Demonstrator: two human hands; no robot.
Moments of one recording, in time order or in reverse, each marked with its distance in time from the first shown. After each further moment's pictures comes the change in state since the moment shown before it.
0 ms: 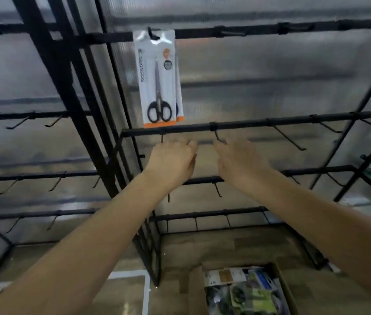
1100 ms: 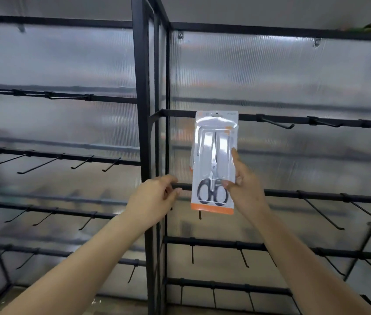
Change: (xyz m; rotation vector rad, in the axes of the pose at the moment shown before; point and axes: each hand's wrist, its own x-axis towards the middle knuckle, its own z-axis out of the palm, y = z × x) left_hand -0.067 -0.116 -0.050 -0.552 0.204 -0.335; right_hand 0.054 -0.073 -0.043 1.118 0.230 0.094
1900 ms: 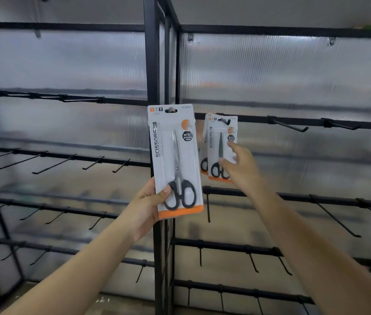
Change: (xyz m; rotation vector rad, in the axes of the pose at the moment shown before) left_hand -0.014 -0.023 -0.007 -1.316 -0.152 -0.296; right_hand 0.047 -0.024 0.011 -0.053 -0.002 0.022
